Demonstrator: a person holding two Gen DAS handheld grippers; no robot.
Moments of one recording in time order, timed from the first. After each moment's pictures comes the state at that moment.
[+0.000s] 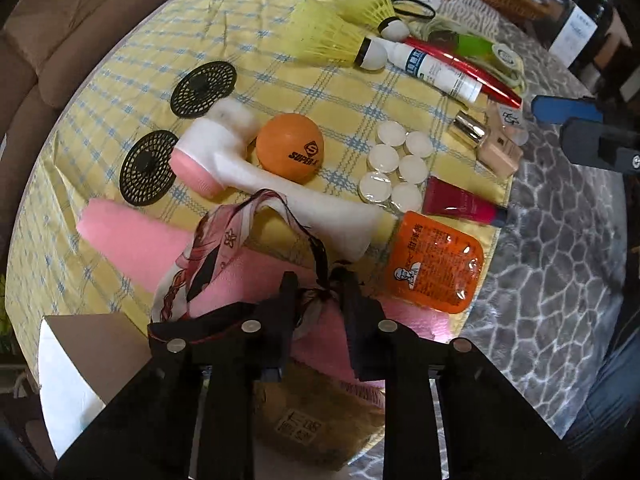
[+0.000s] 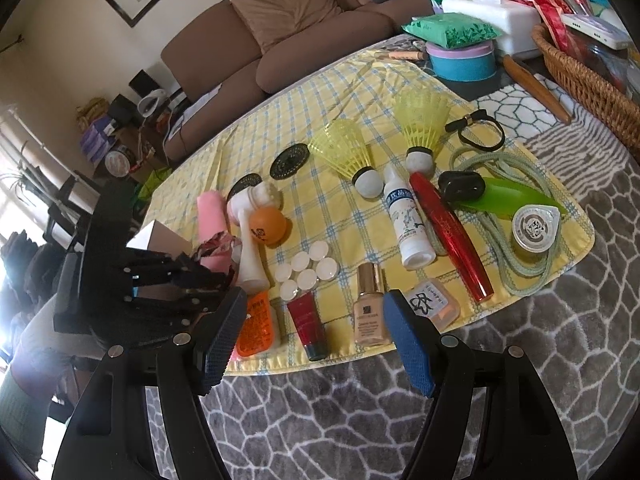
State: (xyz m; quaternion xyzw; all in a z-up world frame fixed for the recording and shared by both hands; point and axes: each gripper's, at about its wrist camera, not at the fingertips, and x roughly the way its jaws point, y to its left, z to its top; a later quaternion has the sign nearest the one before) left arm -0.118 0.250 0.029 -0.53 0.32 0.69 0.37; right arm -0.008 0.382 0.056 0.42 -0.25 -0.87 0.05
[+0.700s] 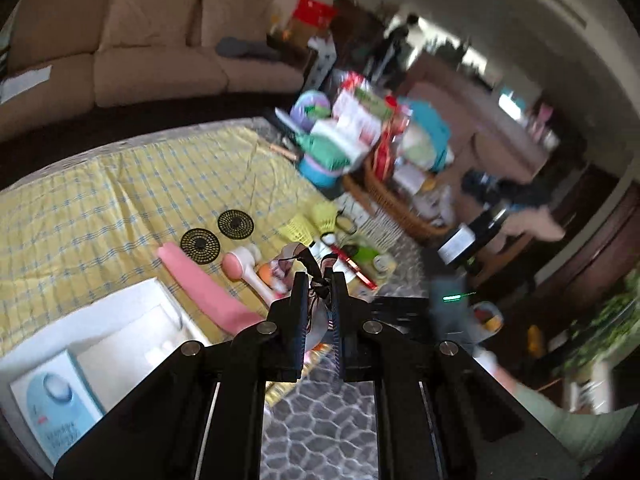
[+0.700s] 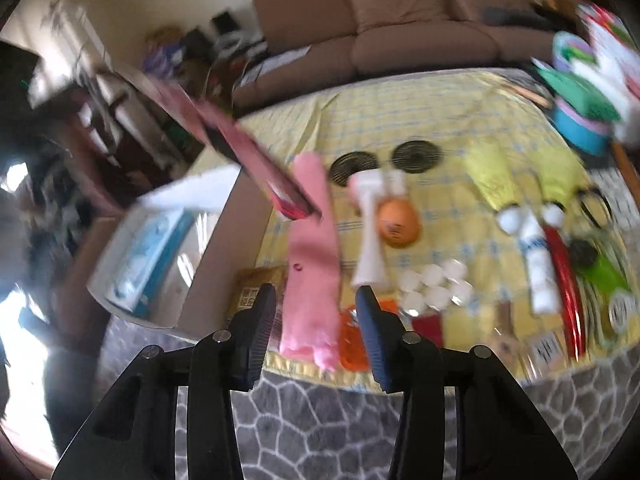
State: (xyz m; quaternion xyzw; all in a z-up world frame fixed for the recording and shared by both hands) left arm -0.116 0.082 0.233 -0.43 -0.04 0.77 0.47; right arm -0.047 0.268 0.074 0.43 -0.10 -0.88 0.17
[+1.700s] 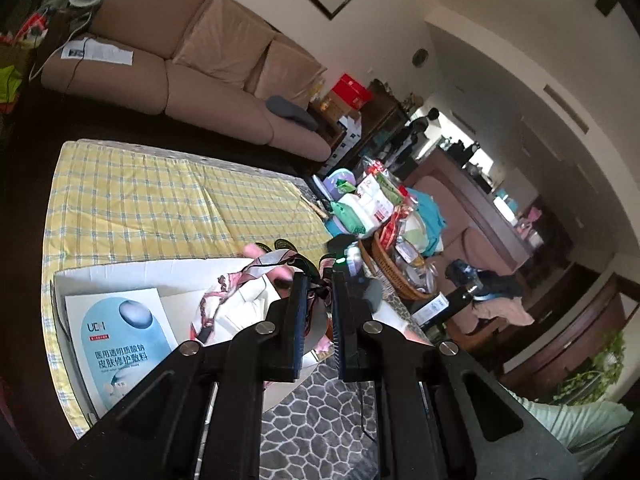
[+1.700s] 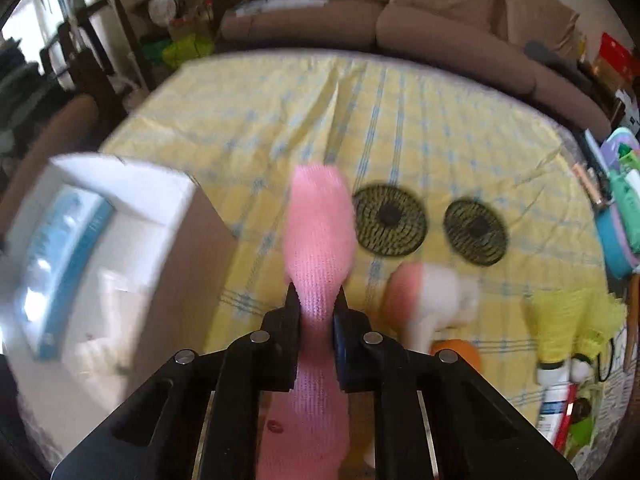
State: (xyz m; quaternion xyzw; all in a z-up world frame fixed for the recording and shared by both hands) left arm -0.101 -0.126 0.226 -0.37 -0.20 0.80 0.43; right arm -0.168 0.191 0.046 0.48 0.05 -0.87 0.13
